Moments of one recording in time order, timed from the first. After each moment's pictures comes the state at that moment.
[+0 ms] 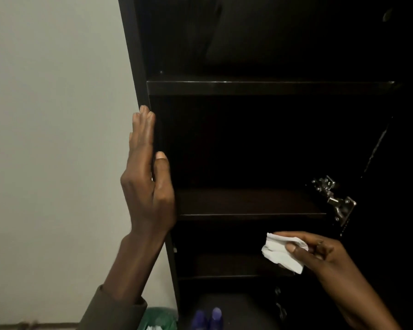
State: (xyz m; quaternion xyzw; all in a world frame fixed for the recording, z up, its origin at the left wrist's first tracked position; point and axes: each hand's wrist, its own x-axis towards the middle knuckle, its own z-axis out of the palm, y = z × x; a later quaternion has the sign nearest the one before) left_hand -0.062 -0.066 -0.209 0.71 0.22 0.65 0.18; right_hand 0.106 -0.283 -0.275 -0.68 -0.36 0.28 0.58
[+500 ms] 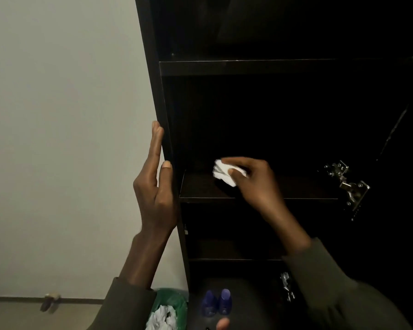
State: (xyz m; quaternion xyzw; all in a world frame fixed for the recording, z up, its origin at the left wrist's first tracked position) left_hand -0.076 -0.061 -0.252 0.70 0.20 0.62 0.29; right_hand 0.092 -0.133 -0.259 -0.69 -0.46 0.12 0.54
